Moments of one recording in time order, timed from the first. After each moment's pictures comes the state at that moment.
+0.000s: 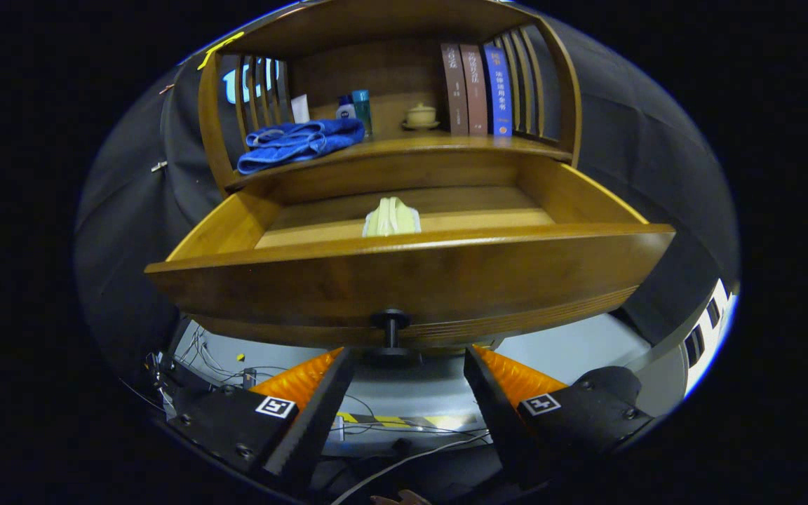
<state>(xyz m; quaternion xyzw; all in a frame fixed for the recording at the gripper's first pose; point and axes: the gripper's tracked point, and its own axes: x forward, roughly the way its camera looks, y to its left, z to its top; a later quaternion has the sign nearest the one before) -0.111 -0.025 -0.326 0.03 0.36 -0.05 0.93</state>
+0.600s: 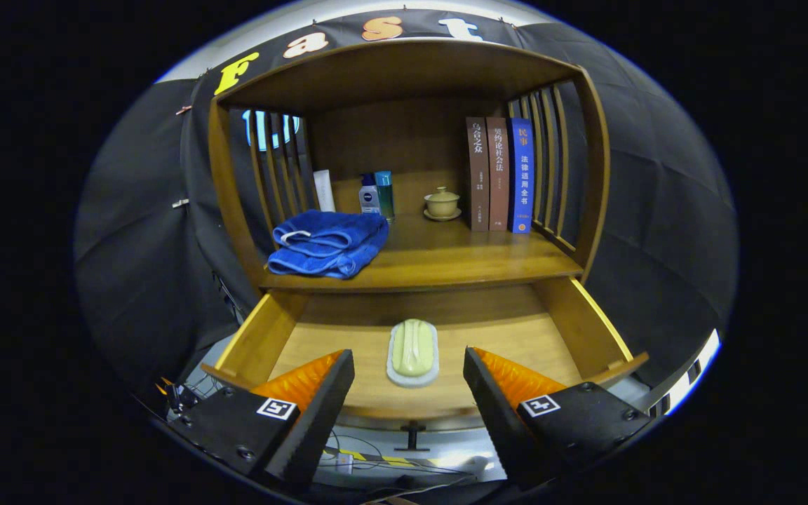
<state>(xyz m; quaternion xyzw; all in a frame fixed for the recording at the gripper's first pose) 0.003 -0.017 -0.216 0.04 0.30 -0.01 0.95</state>
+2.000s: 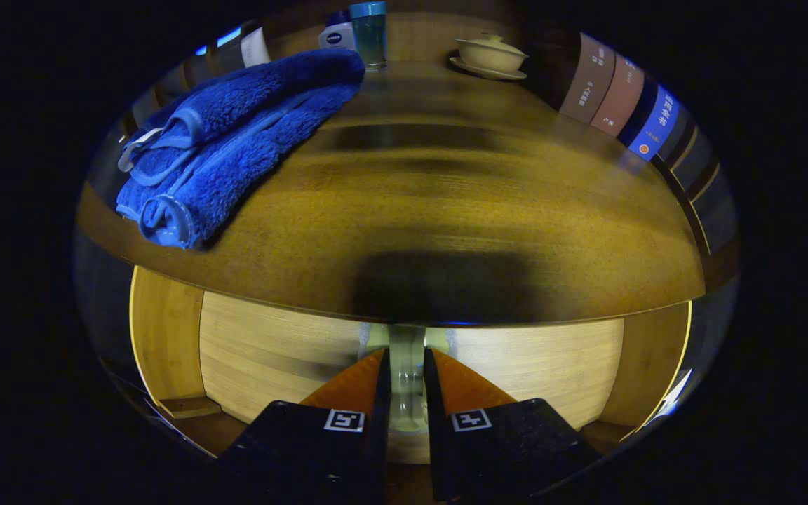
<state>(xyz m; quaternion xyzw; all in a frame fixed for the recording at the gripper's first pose) 0.095 -0.022 -0.380 -0.02 0.60 0.00 0.80</state>
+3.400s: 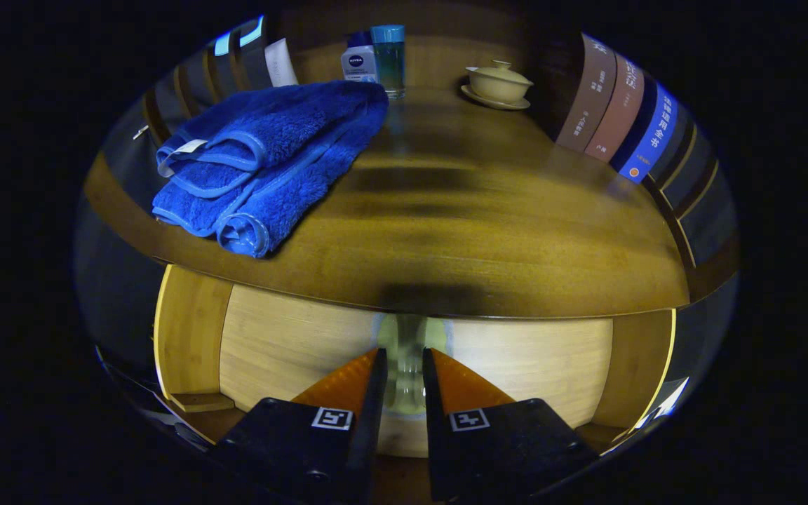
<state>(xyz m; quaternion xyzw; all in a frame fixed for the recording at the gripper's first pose) 0.101 -0.015 -0.350 -0.02 0.57 0.01 0.82</state>
